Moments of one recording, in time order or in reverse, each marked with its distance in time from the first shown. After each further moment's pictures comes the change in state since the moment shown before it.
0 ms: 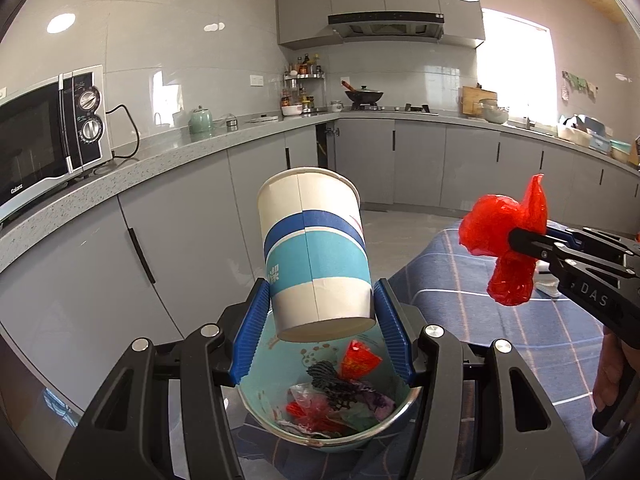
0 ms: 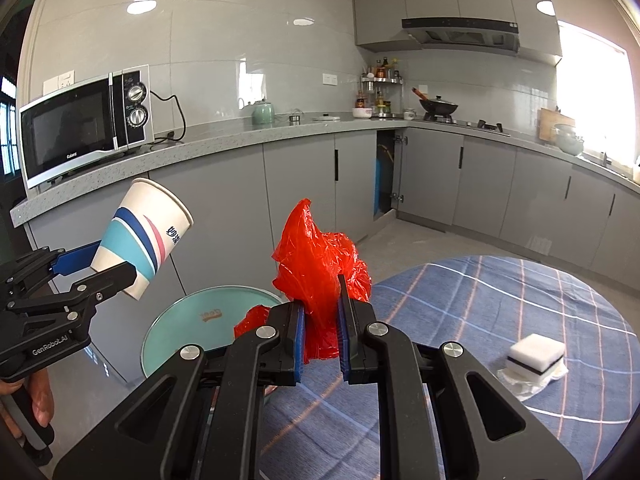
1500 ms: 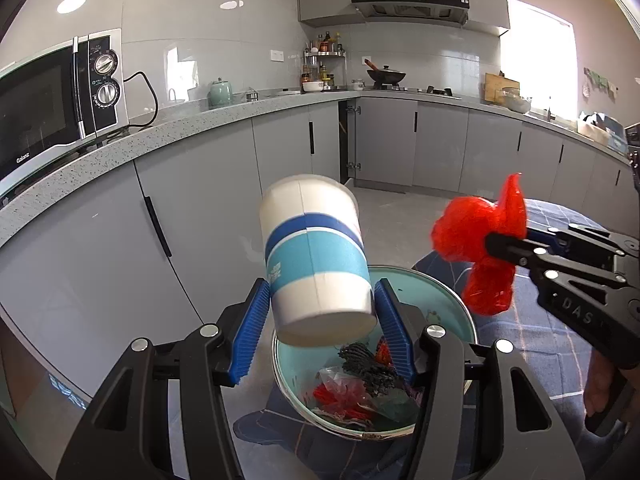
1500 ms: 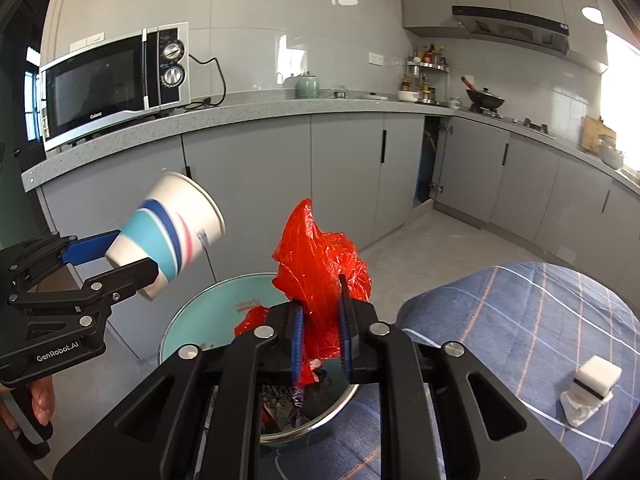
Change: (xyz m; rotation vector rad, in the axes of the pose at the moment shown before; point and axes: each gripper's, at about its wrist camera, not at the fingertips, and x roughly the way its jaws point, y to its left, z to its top) left arm 0.028 0.044 -0.018 -0.039 0.077 0.042; right arm 0.059 0.054 -0.003 -0.097 0.075 0.111
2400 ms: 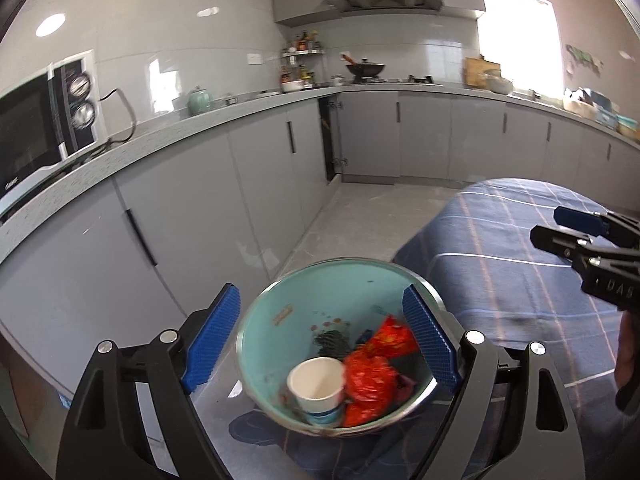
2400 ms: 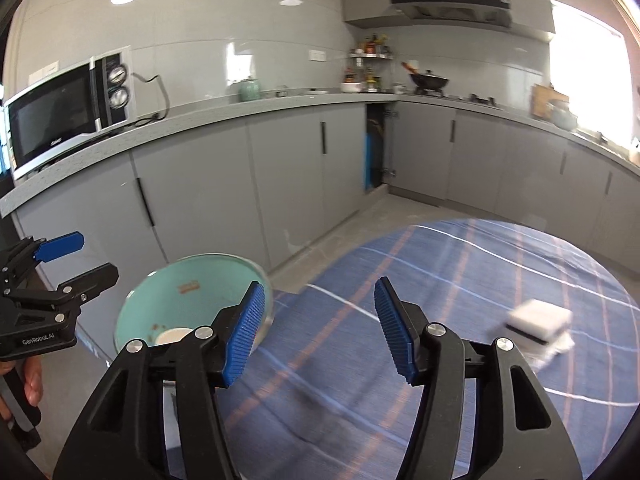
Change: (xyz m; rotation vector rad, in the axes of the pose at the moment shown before) left arm 0.000 -0.054 -0.004 0.095 0.005 -0.026; right arm -0.054 -0.078 -0.041 0.139 0.001 -0.144
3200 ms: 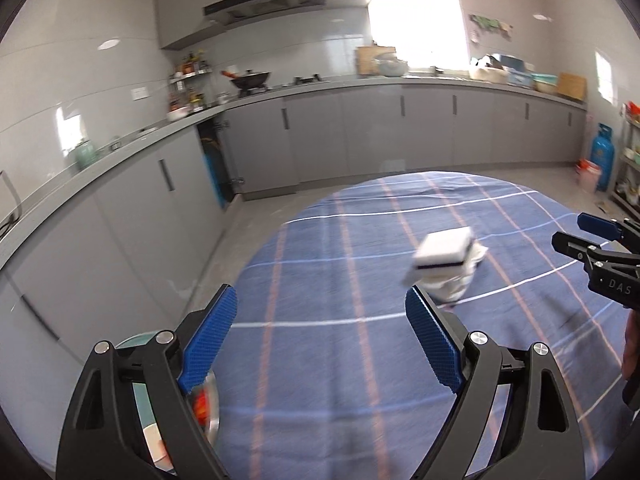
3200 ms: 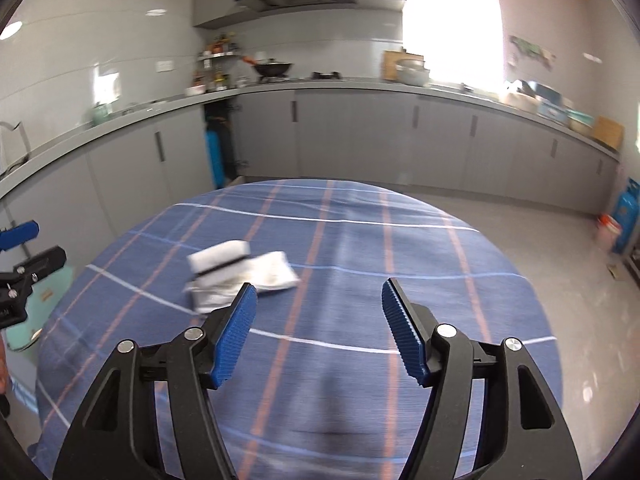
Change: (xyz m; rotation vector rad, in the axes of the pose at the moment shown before) left arm 0.034 -0.207 0.046 0.211 -0.020 -0.274; right arm -0.091 -0.208 -0.069 0.241 0.019 -0.433
